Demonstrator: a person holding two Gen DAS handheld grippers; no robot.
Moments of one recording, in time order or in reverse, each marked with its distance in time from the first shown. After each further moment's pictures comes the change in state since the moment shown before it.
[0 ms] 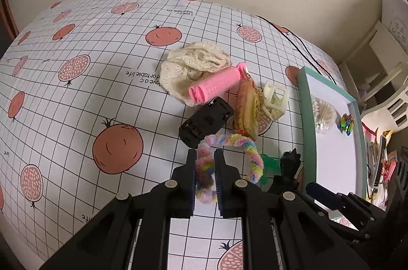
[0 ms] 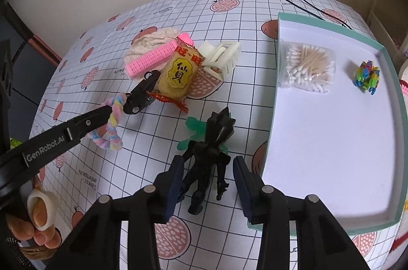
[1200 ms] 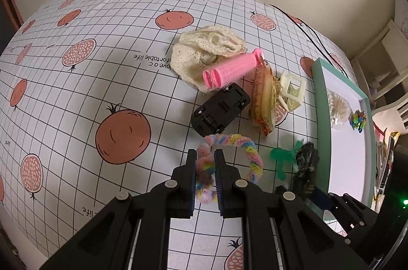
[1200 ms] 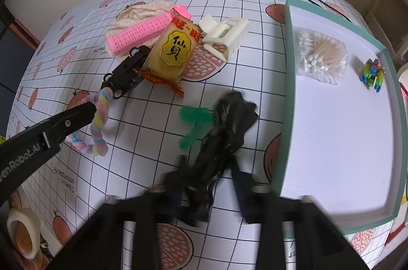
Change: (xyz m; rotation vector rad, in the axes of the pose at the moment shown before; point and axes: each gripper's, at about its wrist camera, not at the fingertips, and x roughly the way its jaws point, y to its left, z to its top) left arm 0.015 0.007 -0.004 -0.030 0.062 0.044; right arm 0.036 0.022 0.003 -0.021 0.089 -0.129
